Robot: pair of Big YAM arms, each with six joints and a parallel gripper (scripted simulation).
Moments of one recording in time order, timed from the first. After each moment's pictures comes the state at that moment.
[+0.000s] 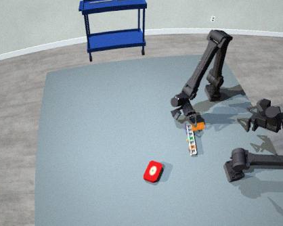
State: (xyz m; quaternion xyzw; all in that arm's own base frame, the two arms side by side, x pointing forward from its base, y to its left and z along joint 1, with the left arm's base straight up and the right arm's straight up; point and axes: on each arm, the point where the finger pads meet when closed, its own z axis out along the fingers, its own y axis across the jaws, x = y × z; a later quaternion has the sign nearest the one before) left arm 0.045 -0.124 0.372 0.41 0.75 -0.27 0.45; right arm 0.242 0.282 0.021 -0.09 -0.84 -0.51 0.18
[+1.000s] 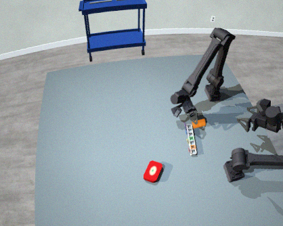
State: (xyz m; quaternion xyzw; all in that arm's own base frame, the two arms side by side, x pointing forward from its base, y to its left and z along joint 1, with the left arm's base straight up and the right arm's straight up) left arm 0.045 -0.124 0.372 0.41 0.75 -0.27 0.45; right arm 0.241 0.281 0.049 -0.09 -0.83 -0.52 0.20
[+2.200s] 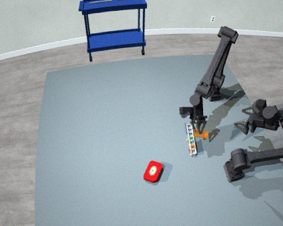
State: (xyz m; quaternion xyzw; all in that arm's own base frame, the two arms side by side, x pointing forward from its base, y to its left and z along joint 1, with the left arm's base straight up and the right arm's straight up) left arm 0.071 -0.114 0.368 0.35 0.79 -0.23 0.44; right arm 0.269 0.377 0.098 0.03 -0.89 -0.44 -0.07
